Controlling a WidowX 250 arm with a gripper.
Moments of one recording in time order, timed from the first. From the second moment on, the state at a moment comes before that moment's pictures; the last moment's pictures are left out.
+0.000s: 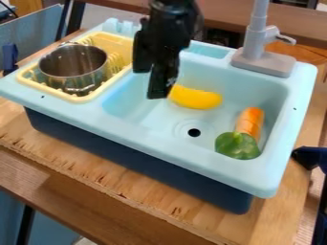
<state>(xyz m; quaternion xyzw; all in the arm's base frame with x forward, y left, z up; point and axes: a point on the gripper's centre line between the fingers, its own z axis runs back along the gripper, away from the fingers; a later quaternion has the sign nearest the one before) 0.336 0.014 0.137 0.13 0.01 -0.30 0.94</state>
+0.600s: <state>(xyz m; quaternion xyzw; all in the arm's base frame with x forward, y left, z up) 0.366 0.001 0.107 0.13 0.01 -0.38 0.91</state>
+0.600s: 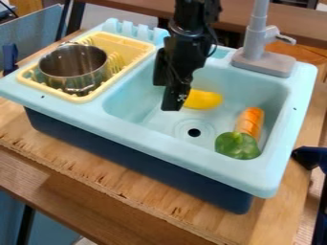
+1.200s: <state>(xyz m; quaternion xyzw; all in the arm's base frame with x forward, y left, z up) 0.374 -0.018 0.100 0.13 -0.01 -0.41 0.90</state>
